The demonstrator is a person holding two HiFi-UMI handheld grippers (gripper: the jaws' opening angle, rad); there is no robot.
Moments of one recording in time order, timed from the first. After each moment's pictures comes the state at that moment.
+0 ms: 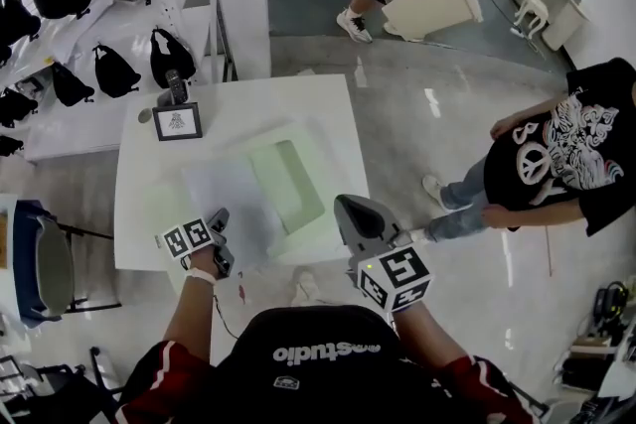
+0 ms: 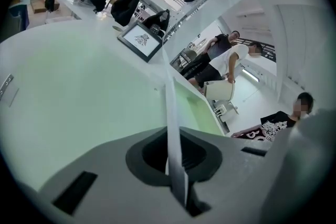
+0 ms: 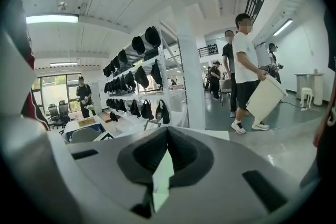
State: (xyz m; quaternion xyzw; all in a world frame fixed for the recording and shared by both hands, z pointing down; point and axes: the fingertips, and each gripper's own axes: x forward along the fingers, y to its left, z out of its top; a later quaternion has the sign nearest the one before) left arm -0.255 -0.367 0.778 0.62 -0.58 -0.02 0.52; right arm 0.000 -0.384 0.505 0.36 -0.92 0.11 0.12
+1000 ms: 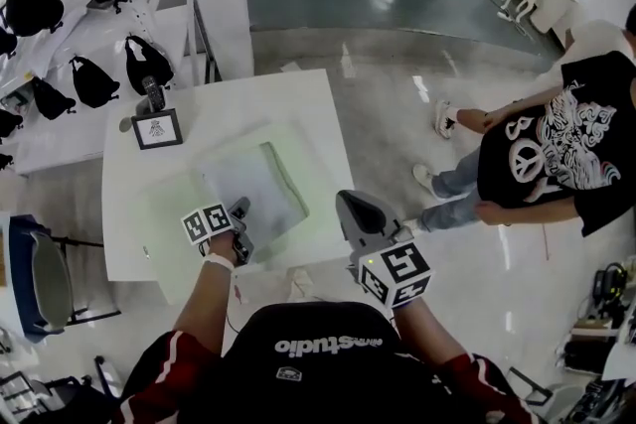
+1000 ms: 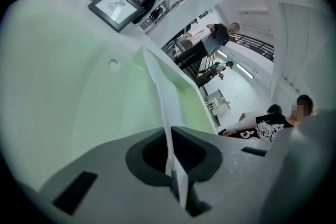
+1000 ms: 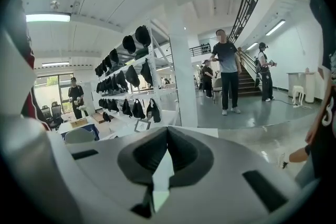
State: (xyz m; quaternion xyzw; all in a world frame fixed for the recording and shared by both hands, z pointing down) left arm -0.165 -0.431 0.798 0.64 -0.53 -0.02 0.56; right arm 0.038 -0.410 0.517 0.39 -0.90 0.12 0.13
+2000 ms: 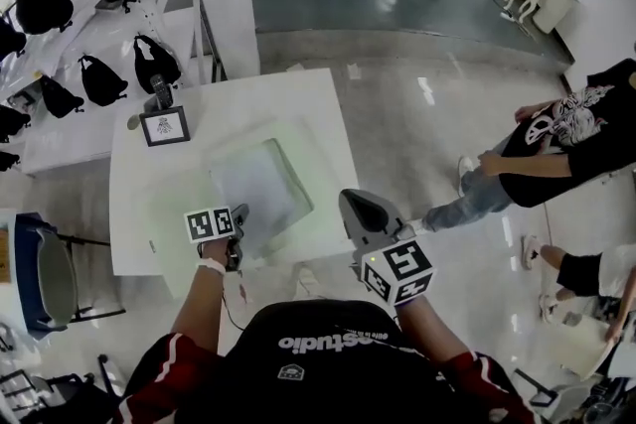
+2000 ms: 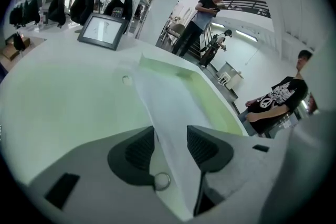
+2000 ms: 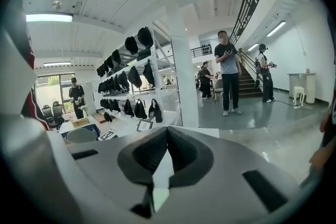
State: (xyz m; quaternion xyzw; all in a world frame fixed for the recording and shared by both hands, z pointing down) left arm -0.191 -0.394 0.794 0.66 -0.55 0.16 0.49; right arm 0.037 -0.395 0.513 0.39 -0.90 0.12 0.12
